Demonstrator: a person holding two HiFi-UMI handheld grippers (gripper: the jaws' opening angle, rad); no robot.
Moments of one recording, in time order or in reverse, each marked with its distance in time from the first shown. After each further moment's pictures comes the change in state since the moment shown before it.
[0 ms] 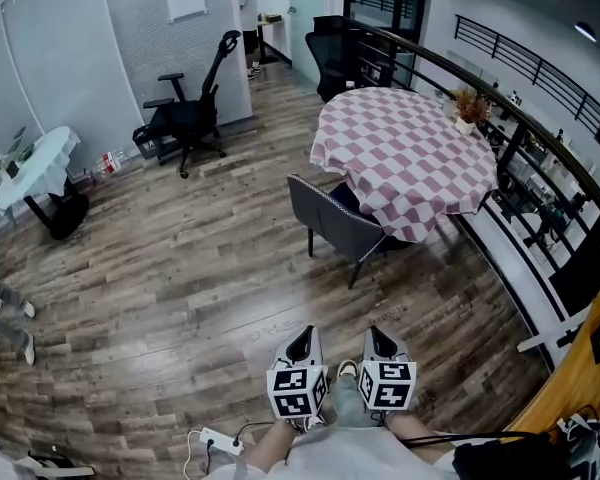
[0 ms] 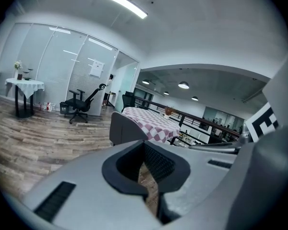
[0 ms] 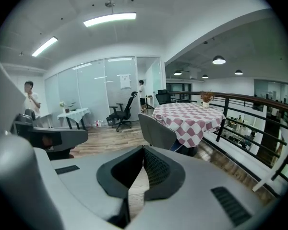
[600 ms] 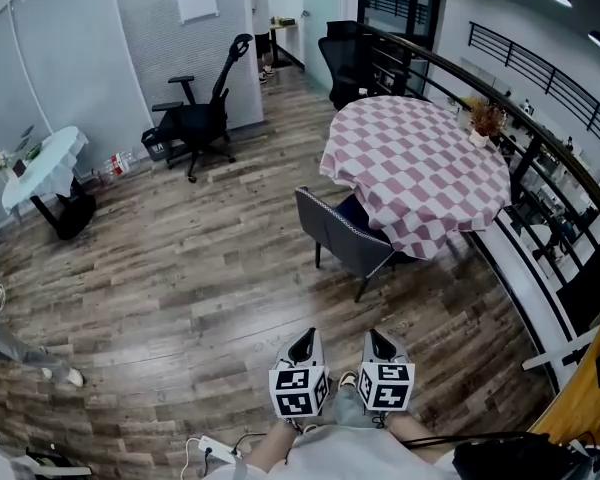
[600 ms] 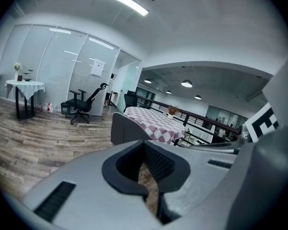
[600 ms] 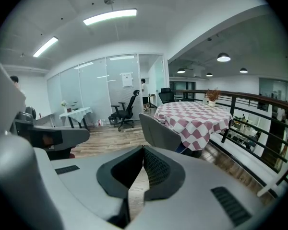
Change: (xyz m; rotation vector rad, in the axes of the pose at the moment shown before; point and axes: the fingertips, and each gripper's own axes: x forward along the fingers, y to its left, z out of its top) left arm 0.055 0.016 0.017 0.002 0.009 0.028; right arm 0.059 -0.011 0.020 -0.011 0.016 0.041
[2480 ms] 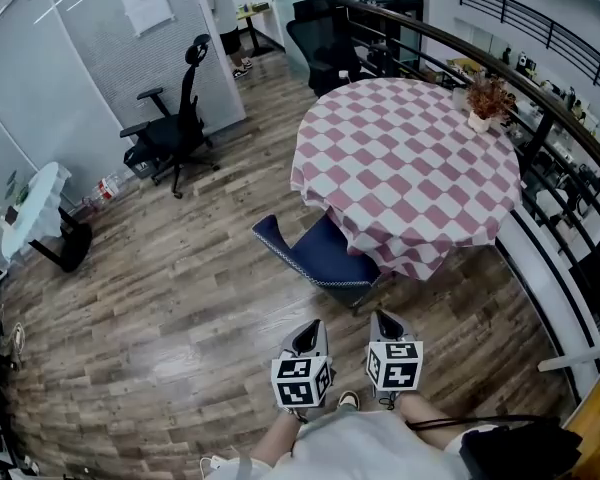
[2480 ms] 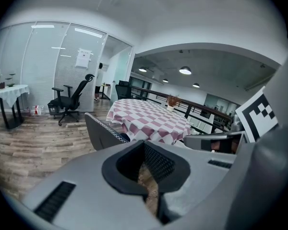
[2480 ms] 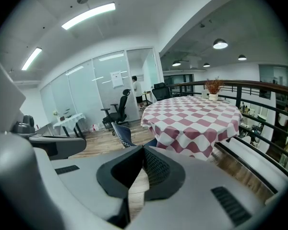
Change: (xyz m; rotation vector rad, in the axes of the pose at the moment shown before) left arm 0.239 -0.062 0.063 0.073 0.133 -0.025; right arm 0.168 -0.181 0.098 0.099 0.037 0.034
